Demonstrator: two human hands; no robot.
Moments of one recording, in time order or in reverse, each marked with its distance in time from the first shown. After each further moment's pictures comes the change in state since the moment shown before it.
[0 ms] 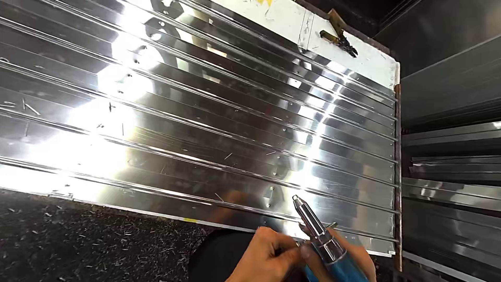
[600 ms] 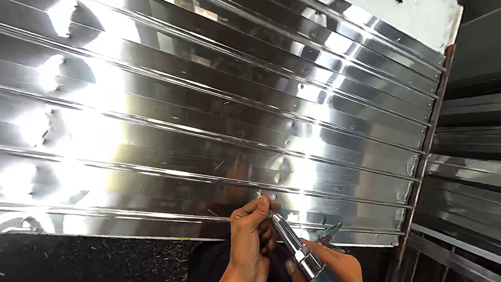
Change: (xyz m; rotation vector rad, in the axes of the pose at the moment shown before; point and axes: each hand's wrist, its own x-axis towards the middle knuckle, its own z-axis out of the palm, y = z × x) left_hand 0.099 0.018 -0.034 -0.884 0.817 -0.588; right_hand 0.065 0.021 0.017 -0.128 -0.160 0.090
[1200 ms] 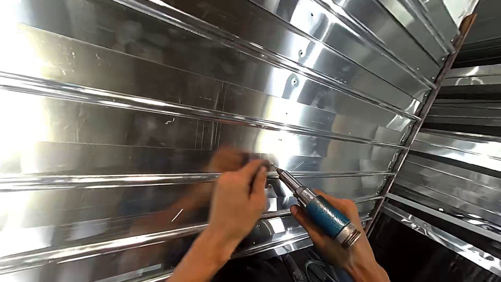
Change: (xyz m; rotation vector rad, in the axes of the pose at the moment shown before) left_hand 0.168 0.043 0.045 1.332 -0.218 0.729; right_hand 0.155 0.075 -0.034 -0.247 -0.043 0.314
